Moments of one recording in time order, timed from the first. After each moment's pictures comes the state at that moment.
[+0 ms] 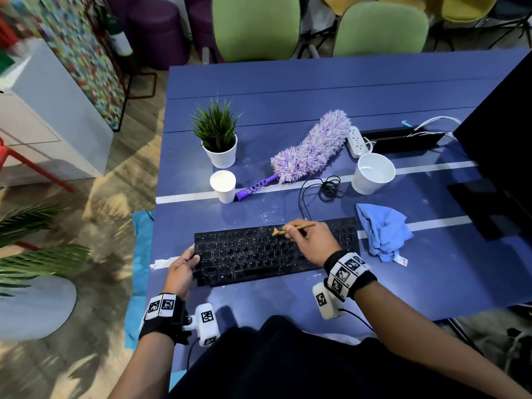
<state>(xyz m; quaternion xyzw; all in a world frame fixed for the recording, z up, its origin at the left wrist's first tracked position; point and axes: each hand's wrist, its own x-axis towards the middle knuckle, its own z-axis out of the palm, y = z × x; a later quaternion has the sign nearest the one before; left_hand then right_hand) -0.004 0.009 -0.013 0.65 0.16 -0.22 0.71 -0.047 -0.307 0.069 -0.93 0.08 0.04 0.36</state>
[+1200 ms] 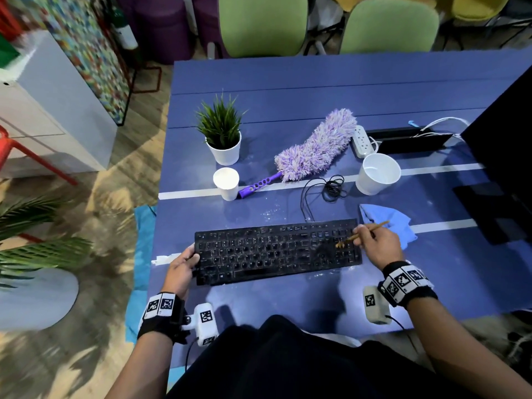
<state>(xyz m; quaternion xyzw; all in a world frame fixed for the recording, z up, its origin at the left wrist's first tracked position) -0.008 0.011 -0.009 0.65 0.16 -0.21 0.71 -0.087 -0.417 0.053 -0.88 0.31 0.00 0.36</state>
